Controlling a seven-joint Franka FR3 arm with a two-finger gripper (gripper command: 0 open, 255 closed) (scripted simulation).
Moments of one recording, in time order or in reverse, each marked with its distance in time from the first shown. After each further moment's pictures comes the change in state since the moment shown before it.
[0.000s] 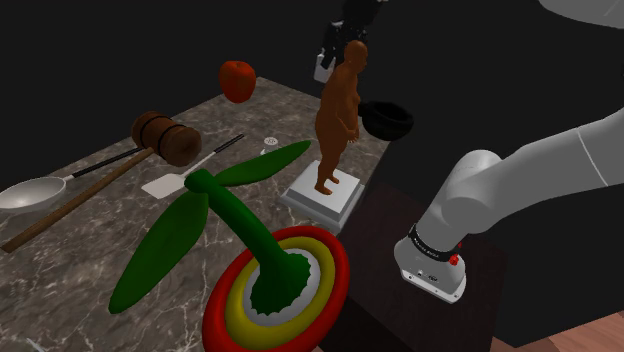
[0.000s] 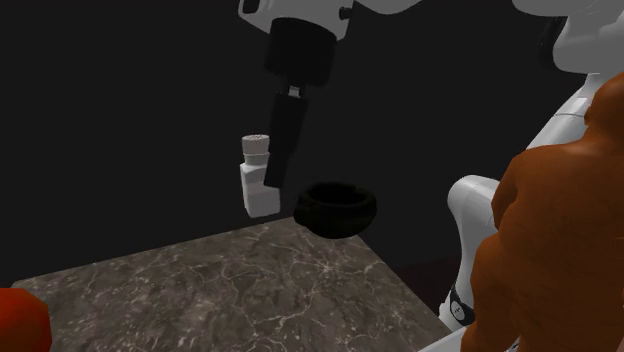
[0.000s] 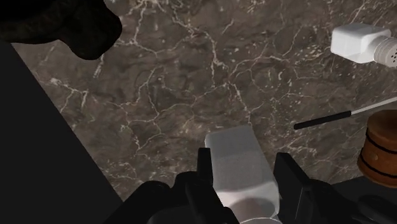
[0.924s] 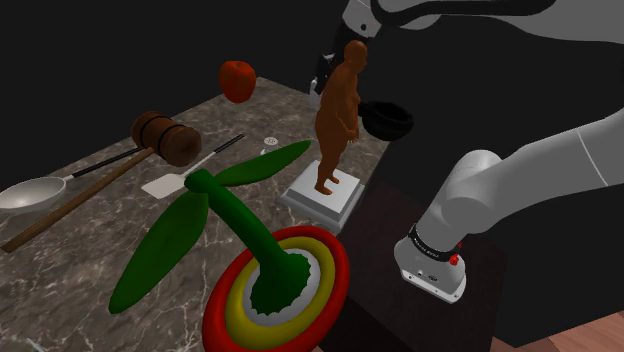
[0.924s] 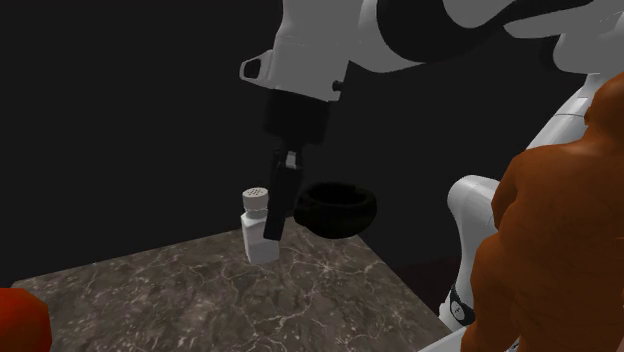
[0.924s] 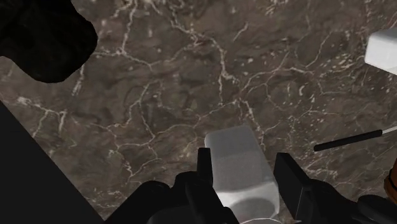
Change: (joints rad) arm 0.003 -0.001 0.005 -0.177 0.010 0.176 -0.016
